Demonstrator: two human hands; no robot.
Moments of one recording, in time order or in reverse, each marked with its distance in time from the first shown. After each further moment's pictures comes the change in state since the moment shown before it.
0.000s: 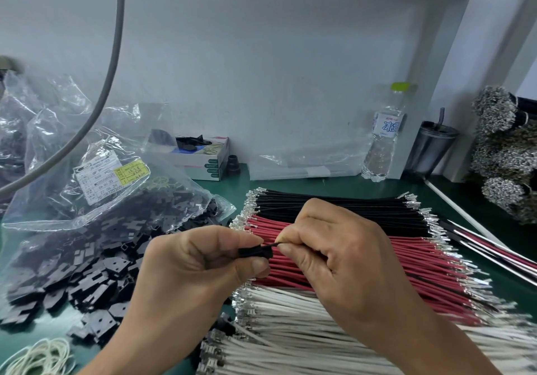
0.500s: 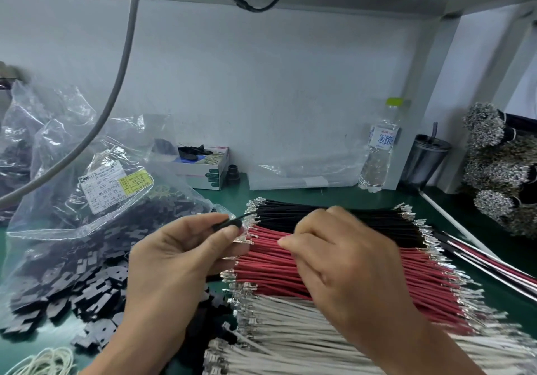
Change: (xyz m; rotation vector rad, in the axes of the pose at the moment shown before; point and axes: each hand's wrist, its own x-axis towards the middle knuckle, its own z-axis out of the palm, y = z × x) left_hand 0.015 -0.002 -0.004 -0.217 0.253 -0.113; right_hand -0.002 0.005 0.002 -0.339 0.104 -0.120
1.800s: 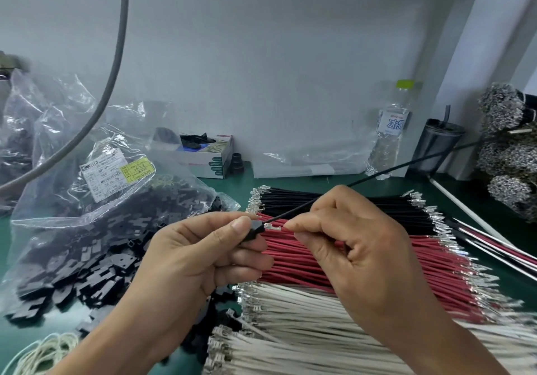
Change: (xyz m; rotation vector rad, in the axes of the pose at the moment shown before) left_hand -0.002 0.009 -0.007 -0.117 -0.307 -0.278; right_hand -0.001 -0.004 -0.007 0.443 -0.001 0.255
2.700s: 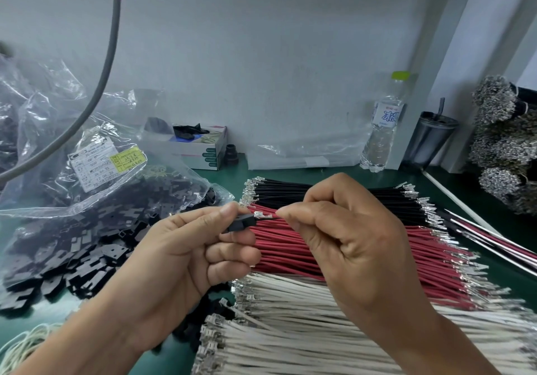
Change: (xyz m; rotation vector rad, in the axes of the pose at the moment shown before) left_hand 0.002 0.002 -0.006 -0.137 -0.099 -0.167; right_hand -0.004 -0.001 0.005 -0.003 0.095 -0.076
